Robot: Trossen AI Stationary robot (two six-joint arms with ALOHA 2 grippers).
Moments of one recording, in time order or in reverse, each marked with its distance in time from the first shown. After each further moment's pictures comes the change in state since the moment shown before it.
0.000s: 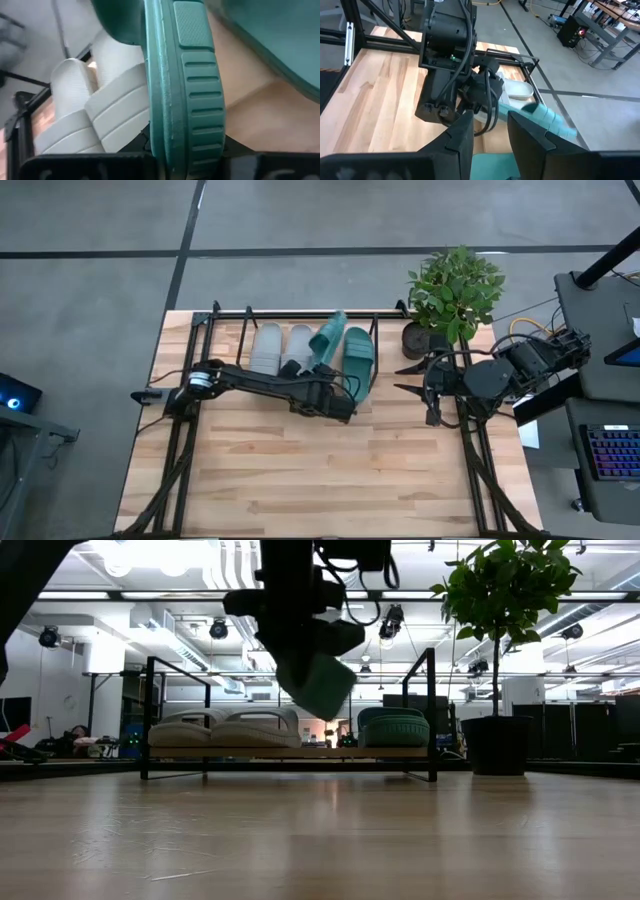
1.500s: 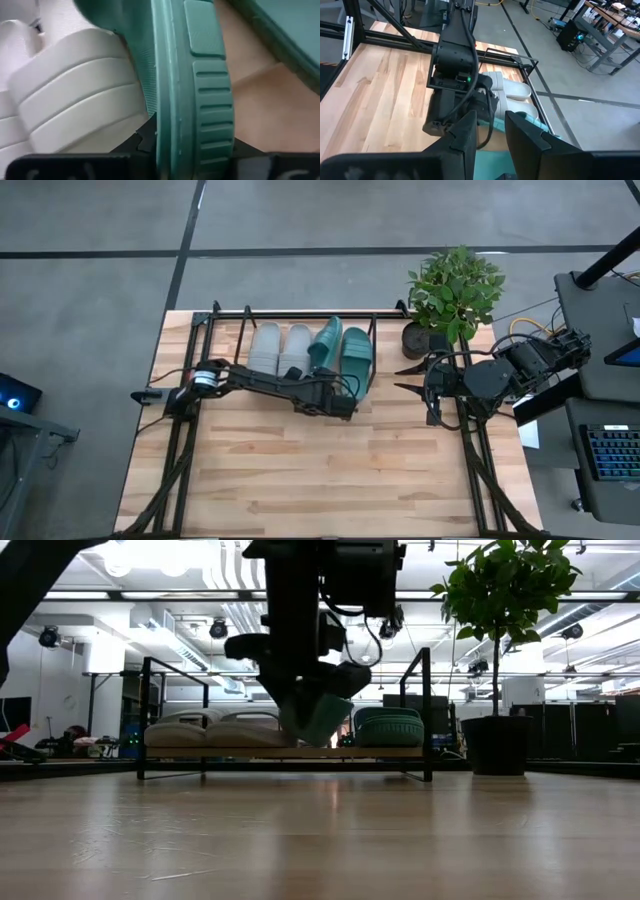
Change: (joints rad) left arm 0.028 0.030 -0.128 0.191 0.120 -0.043; right arm 0.000 -0.001 0.000 -0.002 0.000 -0.042
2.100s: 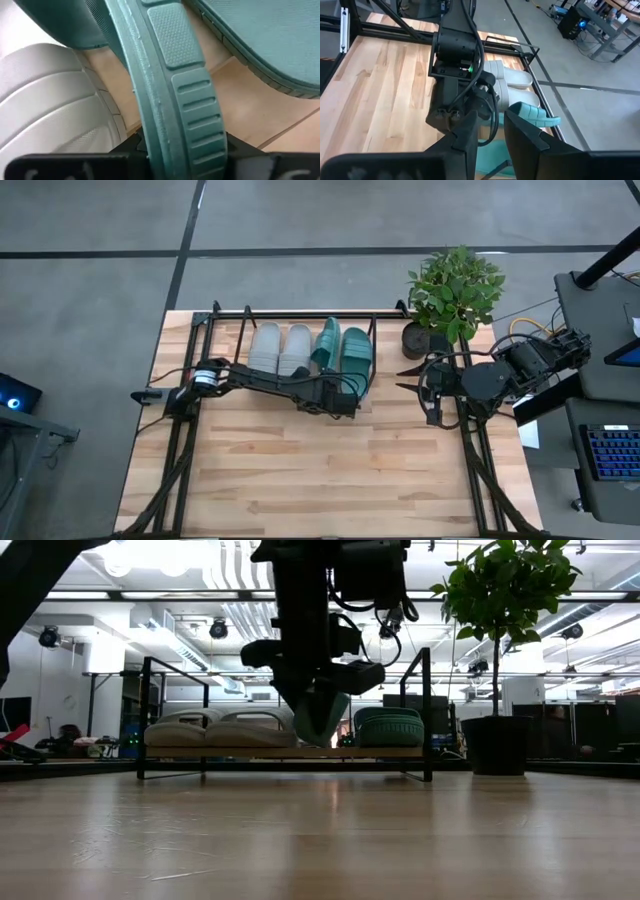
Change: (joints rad) left arm 0.011 0.000 0.003 0.120 0.075 0.188; right arm 0.000 0.000 0.000 -0.063 0.000 0.068
